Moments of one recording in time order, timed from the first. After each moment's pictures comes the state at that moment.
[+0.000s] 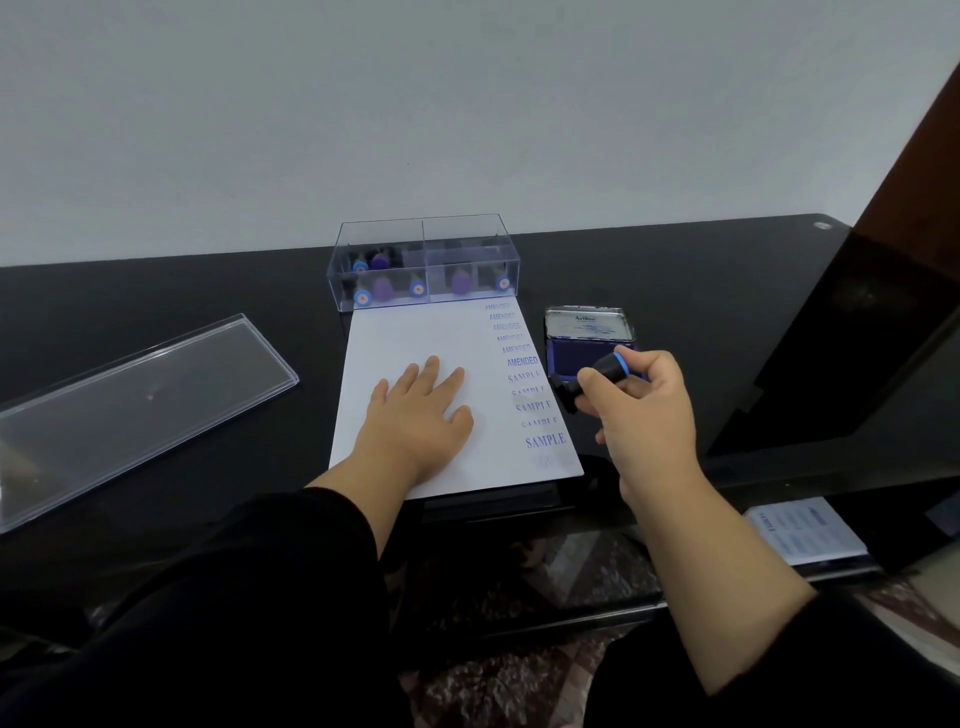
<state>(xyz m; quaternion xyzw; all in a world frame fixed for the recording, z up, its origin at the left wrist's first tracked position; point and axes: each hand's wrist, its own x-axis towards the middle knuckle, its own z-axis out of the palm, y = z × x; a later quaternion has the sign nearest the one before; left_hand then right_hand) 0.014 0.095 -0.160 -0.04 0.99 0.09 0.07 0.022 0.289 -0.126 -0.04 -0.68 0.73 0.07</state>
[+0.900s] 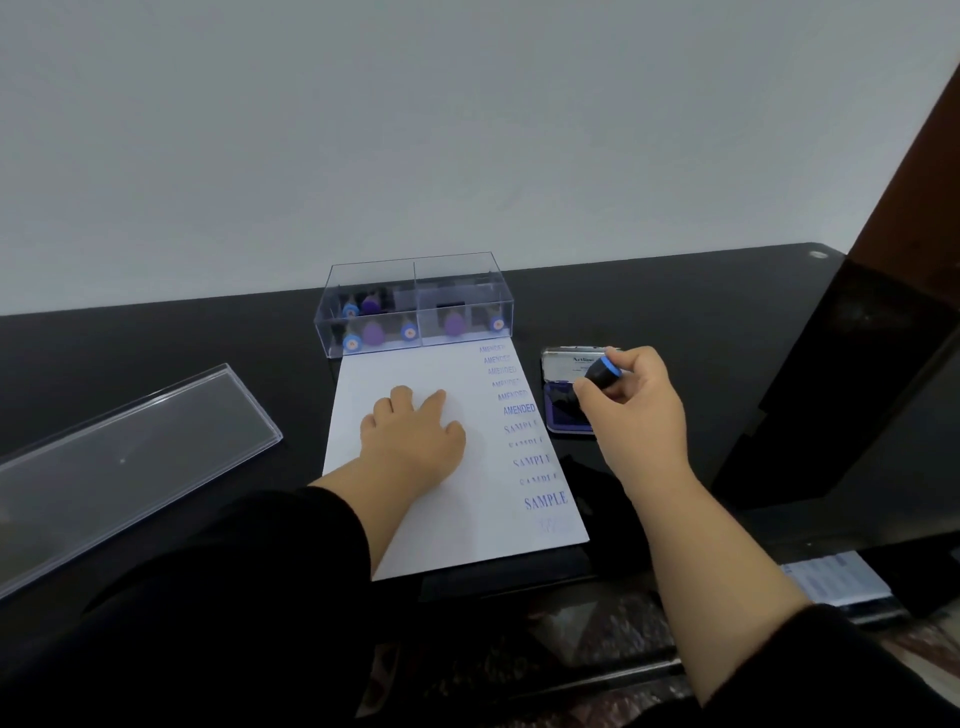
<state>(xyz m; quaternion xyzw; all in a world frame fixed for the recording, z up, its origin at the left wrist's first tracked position) -0.026 0.099 -0.144 -0.13 0.98 0.09 0.07 -0.033 0.292 -0.125 0.00 -0.79 0.60 0.11</state>
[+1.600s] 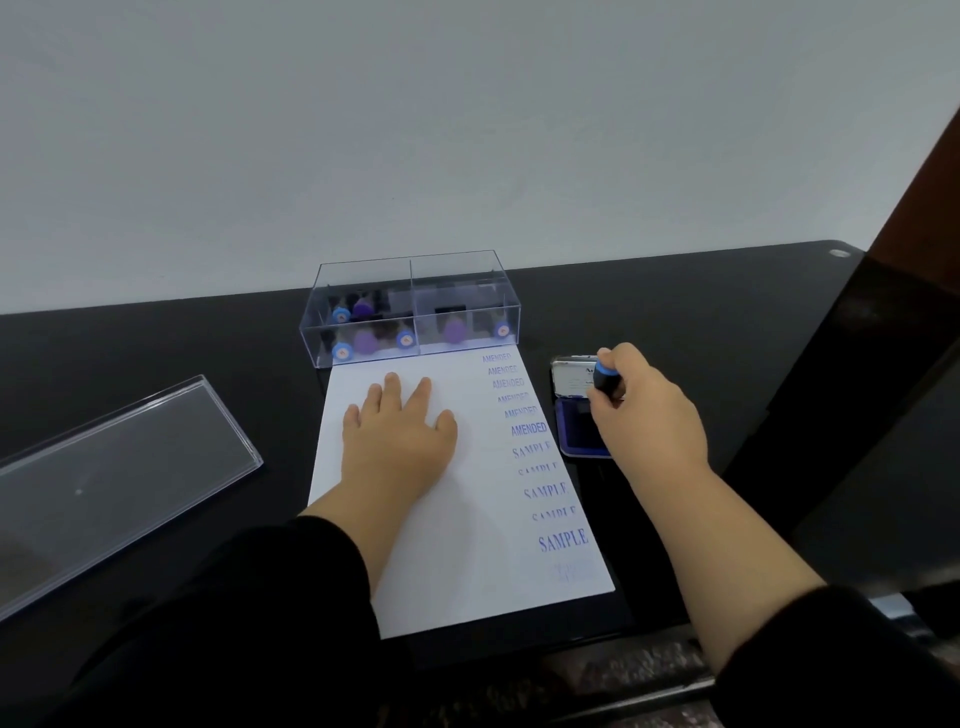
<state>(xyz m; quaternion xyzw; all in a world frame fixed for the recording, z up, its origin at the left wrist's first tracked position) -0.060 0.079 -0.163 -0.14 0.98 0.11 0.02 -0.075 0.287 -0.127 0.03 -0.95 0.28 0.12</state>
